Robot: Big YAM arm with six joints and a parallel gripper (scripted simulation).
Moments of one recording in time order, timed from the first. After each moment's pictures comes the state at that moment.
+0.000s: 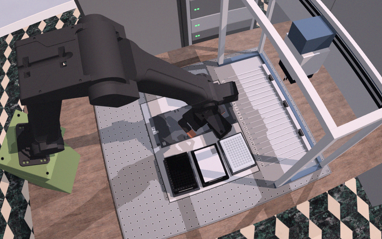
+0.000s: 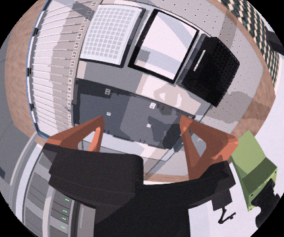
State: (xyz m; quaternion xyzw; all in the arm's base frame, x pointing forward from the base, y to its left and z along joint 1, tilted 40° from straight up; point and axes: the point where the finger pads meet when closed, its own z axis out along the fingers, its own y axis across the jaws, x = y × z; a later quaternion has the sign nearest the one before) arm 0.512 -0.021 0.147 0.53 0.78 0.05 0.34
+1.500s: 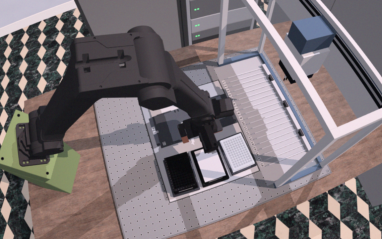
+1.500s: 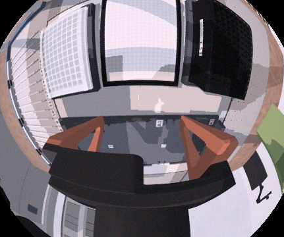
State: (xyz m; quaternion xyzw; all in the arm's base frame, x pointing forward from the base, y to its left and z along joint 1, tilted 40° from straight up) arm 0.551 -0.044 0.083 0.66 0.67 0.11 0.32
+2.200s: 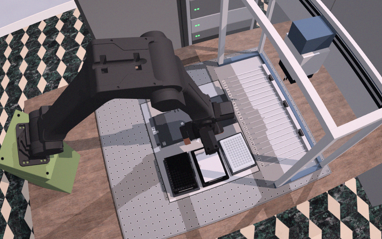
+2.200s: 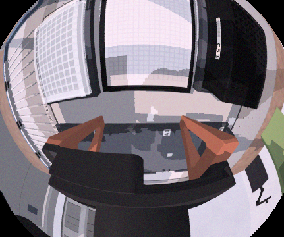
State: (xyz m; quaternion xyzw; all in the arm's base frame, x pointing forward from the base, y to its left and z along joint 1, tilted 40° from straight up) arm 0.571 -0.048 0.069 0.66 0.67 0.11 0.32
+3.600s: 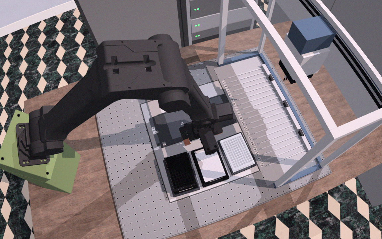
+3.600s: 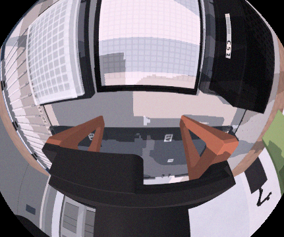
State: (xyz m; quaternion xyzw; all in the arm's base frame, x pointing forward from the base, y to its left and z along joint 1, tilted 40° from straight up) arm 0.579 -0.048 0.056 0.66 0.67 0.11 0.32
